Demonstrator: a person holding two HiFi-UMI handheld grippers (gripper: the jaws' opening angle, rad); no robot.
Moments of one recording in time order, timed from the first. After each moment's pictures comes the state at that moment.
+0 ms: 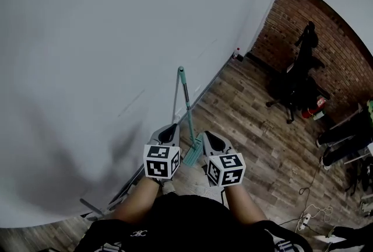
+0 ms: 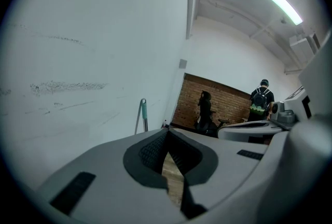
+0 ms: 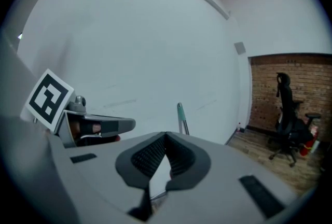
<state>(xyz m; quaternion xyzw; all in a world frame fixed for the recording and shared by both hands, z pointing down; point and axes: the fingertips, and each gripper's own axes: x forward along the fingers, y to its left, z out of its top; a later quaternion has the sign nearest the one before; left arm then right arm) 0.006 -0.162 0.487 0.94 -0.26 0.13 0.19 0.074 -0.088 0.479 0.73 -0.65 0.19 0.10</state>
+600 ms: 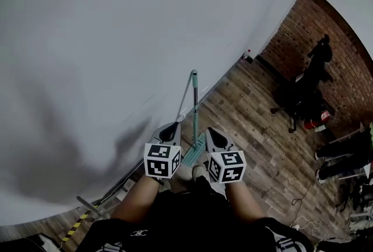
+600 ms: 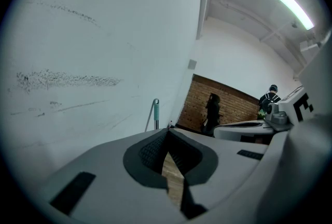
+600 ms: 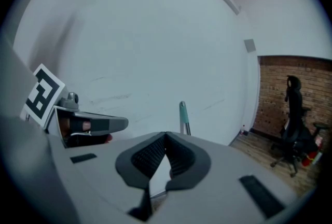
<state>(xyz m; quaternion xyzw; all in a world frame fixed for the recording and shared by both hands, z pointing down) 0.003 -0.212 0.508 0.92 -0.29 0.12 0.21 0.089 -0.150 0.500 0.71 -0.67 0.19 0.14</state>
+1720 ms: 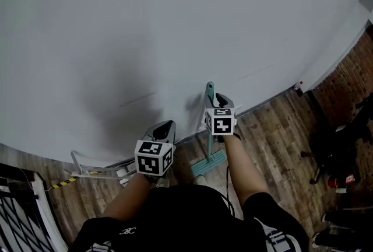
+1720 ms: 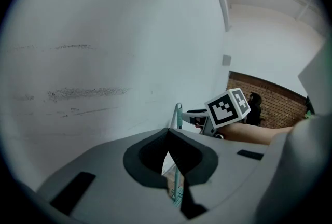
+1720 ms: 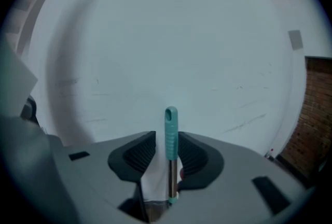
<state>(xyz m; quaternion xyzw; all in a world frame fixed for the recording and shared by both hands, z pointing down) 0.017 -0.226 0.497 0.83 -0.50 0.15 0.21 0.166 -0.347 0.557 0.58 -0.78 0.14 0.20</state>
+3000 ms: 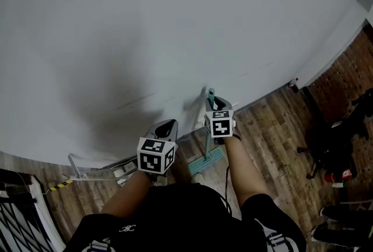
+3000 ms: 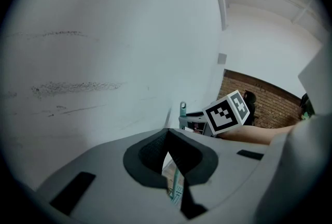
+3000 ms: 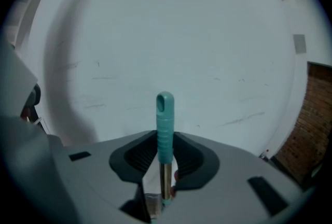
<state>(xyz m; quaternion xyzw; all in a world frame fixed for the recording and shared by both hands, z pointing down) 0.021 -0.236 0.512 0.84 -0.46 0.16 0.22 0.164 -0.340 0.583 0.58 -0.77 0.14 0.24</state>
